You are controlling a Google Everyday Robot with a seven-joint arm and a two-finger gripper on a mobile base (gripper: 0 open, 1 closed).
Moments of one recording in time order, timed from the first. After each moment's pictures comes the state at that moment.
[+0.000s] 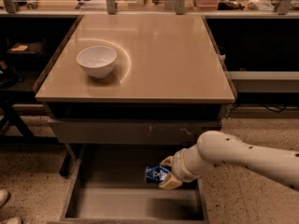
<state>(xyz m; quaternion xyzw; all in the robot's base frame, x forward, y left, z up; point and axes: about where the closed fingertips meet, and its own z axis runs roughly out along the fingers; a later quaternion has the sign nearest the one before) 0.449 -0.052 0.542 -0.66 0.69 0.18 0.23</state>
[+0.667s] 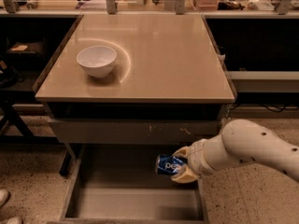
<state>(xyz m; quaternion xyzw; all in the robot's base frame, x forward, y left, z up) 0.435 -0.091 0.628 -0.64 0.71 0.15 0.26</state>
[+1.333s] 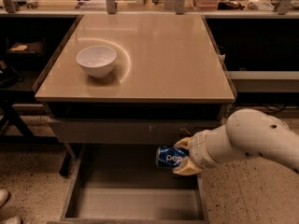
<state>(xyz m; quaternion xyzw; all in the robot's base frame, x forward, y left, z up) 0.438 -0.095 0.676 -0.66 0.69 0.11 0.27</state>
